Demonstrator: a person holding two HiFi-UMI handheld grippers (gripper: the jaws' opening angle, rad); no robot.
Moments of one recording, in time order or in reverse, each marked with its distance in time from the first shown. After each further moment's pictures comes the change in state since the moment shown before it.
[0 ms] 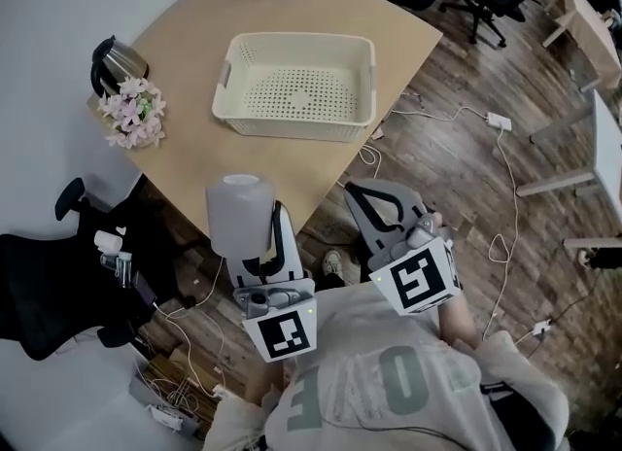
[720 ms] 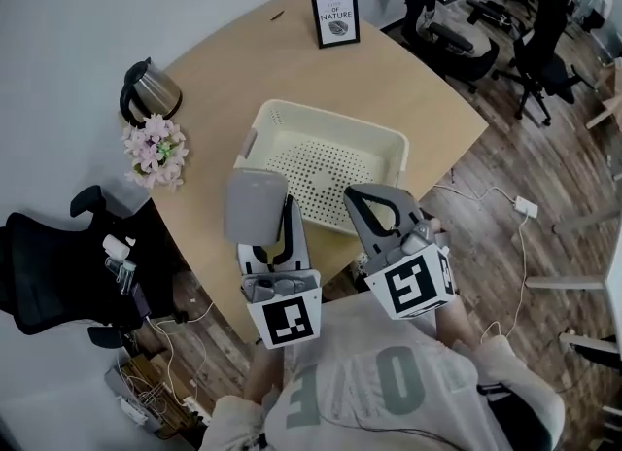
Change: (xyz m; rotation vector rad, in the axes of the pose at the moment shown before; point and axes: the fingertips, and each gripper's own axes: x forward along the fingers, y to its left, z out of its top) left arm 0.189 0.029 -0.019 0.079 0.086 0.150; right arm 0.123 -0.148 0.028 -0.139 -0.142 0.112
